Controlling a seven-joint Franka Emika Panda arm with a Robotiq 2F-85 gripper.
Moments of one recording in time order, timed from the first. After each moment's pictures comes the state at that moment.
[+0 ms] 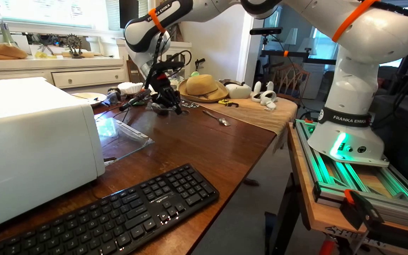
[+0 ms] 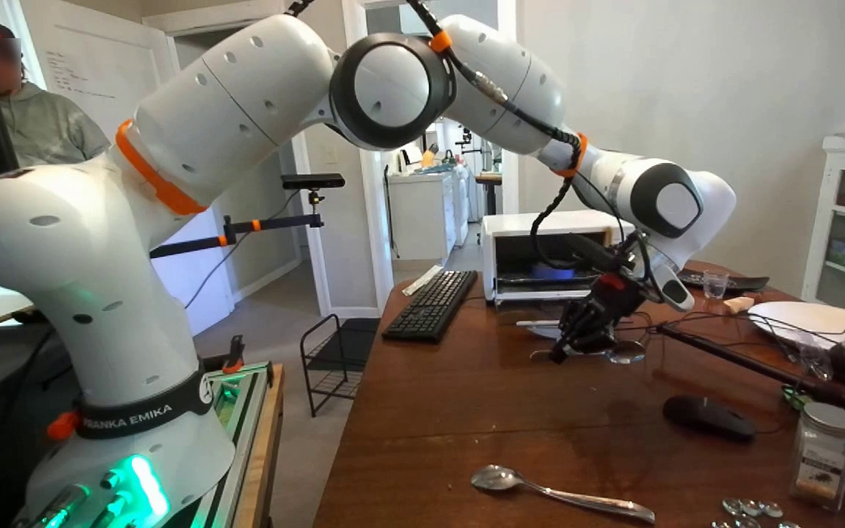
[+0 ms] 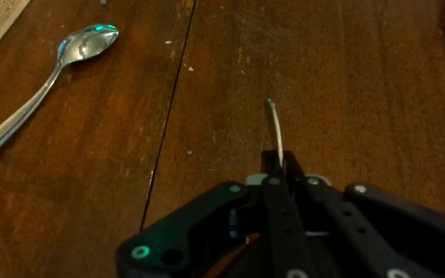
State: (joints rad) arm -0.01 0.99 -0.03 -1.13 0.11 1.40 0.08
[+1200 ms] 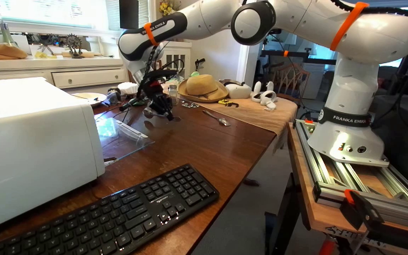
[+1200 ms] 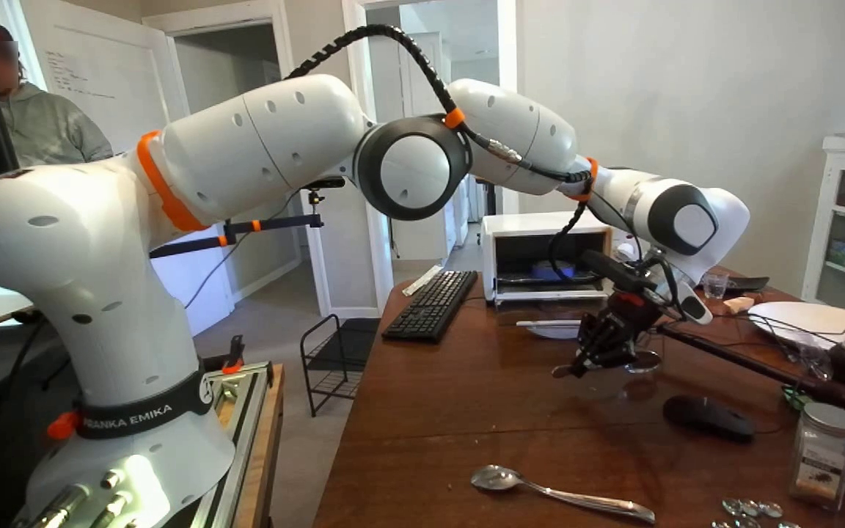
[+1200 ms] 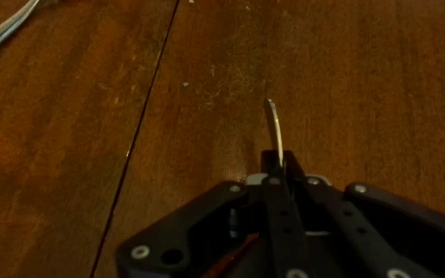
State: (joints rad) arm -0.02 1.23 -0.02 -0.77 0.11 1.31 0.04
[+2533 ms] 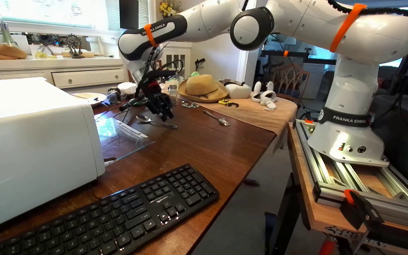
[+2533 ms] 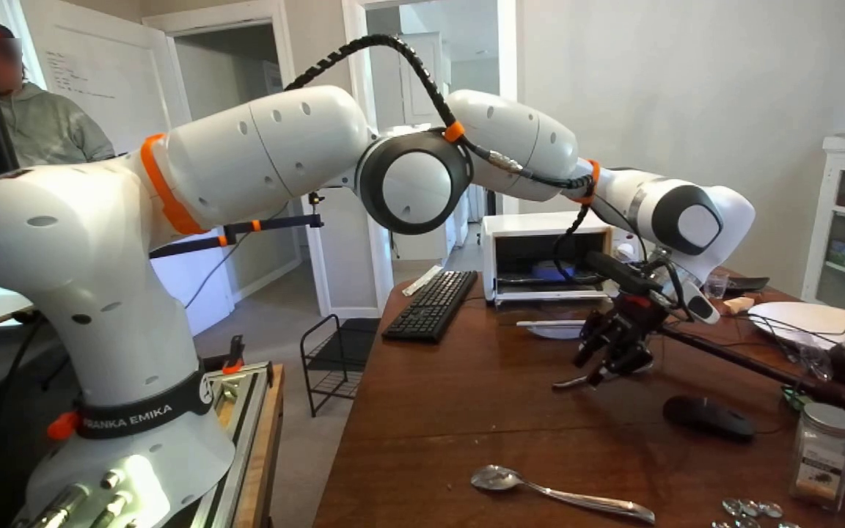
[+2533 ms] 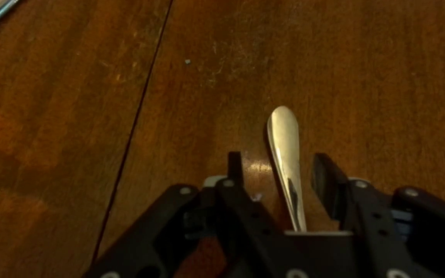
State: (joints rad) arm -0.02 1.28 -0.02 -0.68 0.11 1.31 0.04
